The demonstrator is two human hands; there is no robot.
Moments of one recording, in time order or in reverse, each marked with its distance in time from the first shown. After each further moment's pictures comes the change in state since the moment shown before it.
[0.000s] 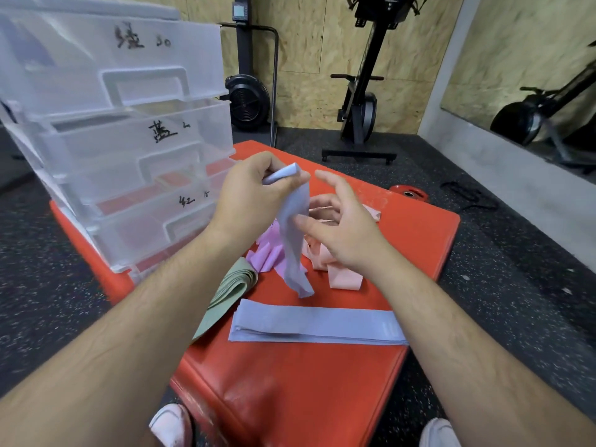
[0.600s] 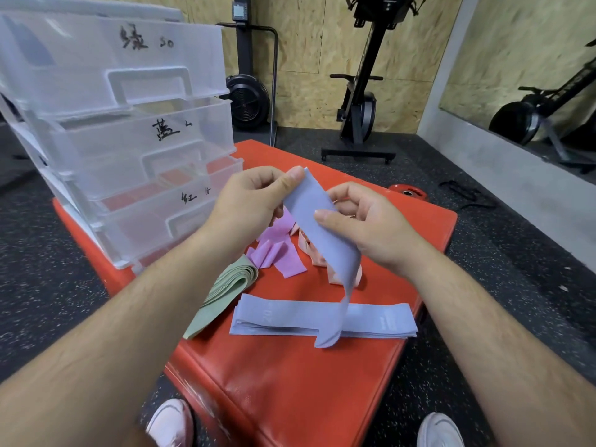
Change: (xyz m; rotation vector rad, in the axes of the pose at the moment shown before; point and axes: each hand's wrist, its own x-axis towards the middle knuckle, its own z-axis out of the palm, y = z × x) left_hand -0.021 0.009 -0.012 -0.231 -0.163 -0.185; right_hand -0.024 -0.022 -0.031 0.114 -0.106 -0.008
